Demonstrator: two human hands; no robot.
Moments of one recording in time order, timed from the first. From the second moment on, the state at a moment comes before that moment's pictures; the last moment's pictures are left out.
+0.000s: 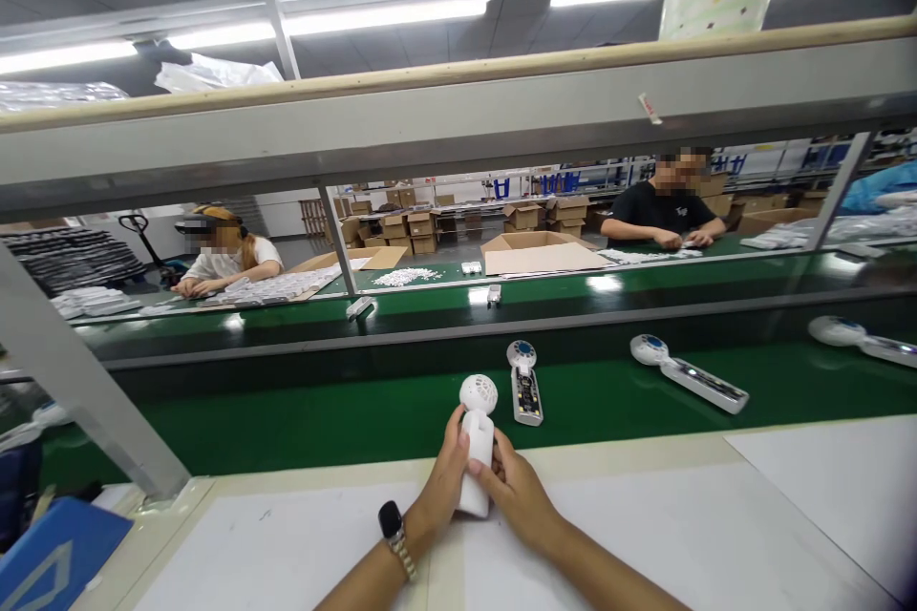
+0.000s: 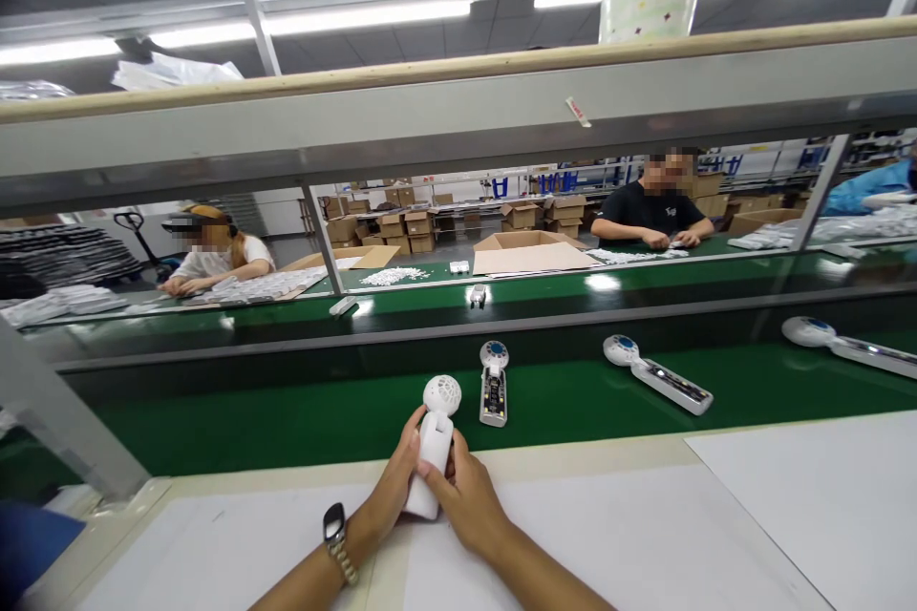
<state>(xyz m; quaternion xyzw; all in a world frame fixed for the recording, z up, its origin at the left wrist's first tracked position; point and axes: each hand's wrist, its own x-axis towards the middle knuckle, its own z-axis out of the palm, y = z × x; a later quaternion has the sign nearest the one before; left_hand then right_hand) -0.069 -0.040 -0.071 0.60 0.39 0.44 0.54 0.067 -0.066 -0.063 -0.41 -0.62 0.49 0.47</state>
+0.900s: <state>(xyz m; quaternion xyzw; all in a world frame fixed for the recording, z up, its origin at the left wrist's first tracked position) -0.068 -0.042 -0.071 0.67 0.40 0.51 0.37 0.082 -0.062 -0.066 -0.21 -0.45 0.77 0.41</state>
